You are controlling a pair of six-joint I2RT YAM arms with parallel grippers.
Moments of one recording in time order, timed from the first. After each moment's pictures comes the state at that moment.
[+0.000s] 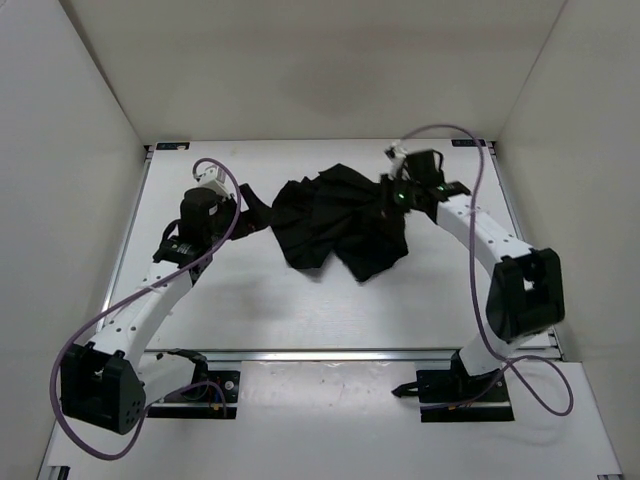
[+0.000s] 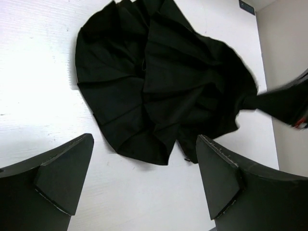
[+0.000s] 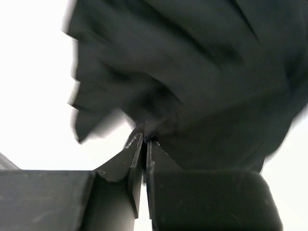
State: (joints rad) left arm -0.28 1.11 0.84 -0.15 0.14 -0.59; right arm 0.27 1.57 1.18 -0.41 -0.35 0.23
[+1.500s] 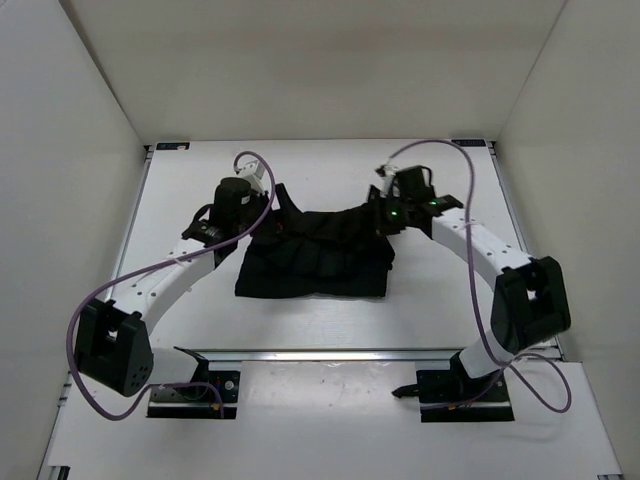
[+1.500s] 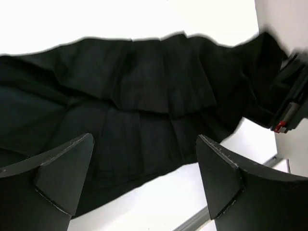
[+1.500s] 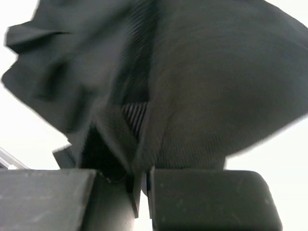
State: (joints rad) left arm -0.43 1.33 0.99 -0.16 0.18 -0.58; right arm 0.33 1.52 1.10 -0.43 -0.32 0.24
